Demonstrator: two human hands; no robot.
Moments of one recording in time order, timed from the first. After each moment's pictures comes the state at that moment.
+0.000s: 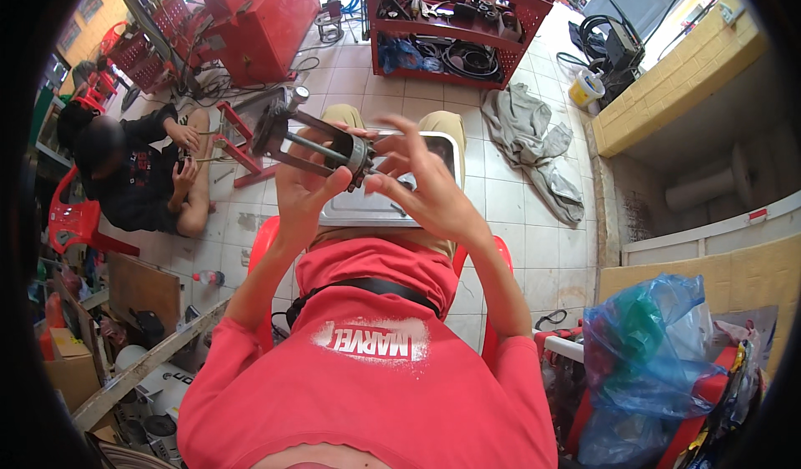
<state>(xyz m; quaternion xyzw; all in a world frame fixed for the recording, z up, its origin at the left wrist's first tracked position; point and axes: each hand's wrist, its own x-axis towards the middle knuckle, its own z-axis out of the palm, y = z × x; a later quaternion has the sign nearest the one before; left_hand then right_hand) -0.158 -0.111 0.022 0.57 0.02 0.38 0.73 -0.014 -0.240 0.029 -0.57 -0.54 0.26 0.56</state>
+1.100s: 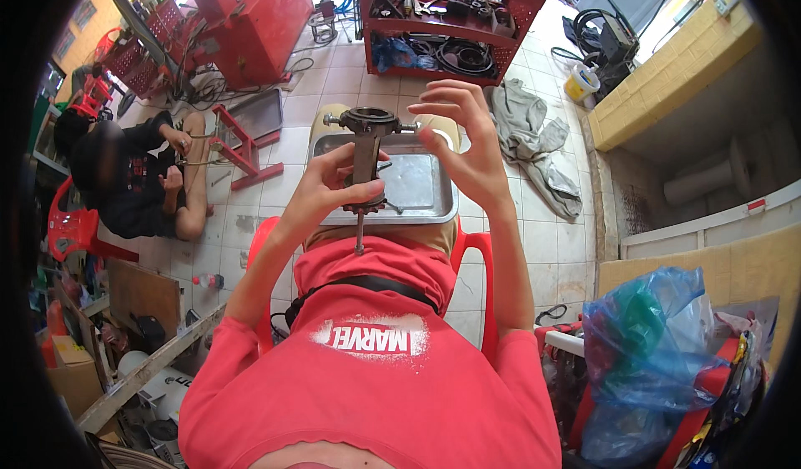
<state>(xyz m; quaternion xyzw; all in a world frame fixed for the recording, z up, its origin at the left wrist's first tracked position) -0.150 -0.102 0.019 0.67 0.09 0.11 0.73 0.027 -0.247 0.048 -0.60 -0.50 0.04 0.62</state>
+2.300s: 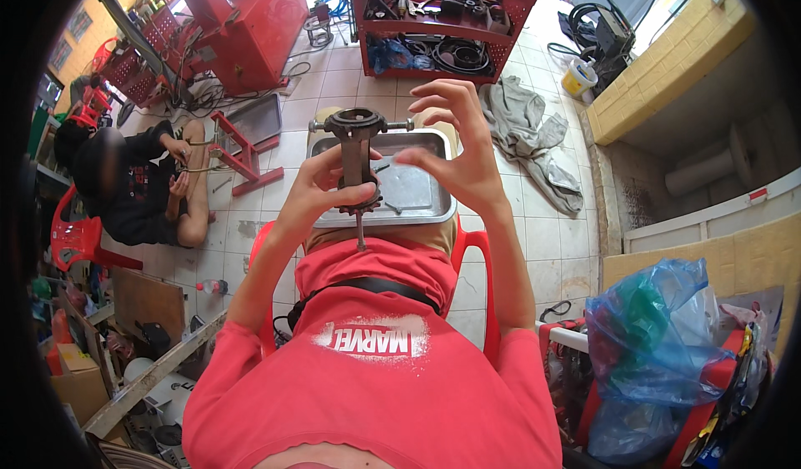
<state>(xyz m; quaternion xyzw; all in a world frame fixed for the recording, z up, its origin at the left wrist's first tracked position) -0.150 -0.103 0.023 0.67 0.10 0.12 0.73 0.020 -0.252 0.054 -0.58 -0.52 -0.01 0.62</state>
